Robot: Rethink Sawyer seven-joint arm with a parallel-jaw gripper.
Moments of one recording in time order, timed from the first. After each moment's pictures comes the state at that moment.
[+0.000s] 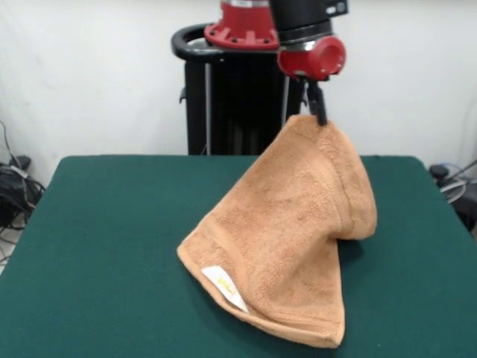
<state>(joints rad) -0.69 -1.02 0.58 2.42 -0.07 0.05 2.71</state>
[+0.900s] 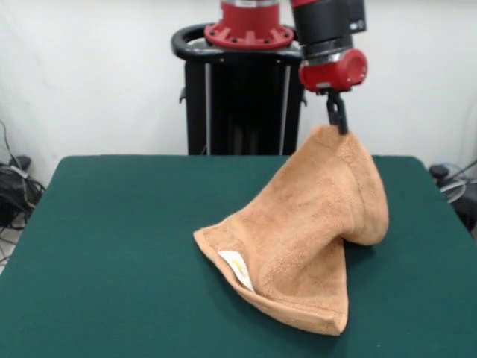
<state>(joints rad) -0.56 -0.89 0.42 2.46 -0.20 -0.20 2.71</state>
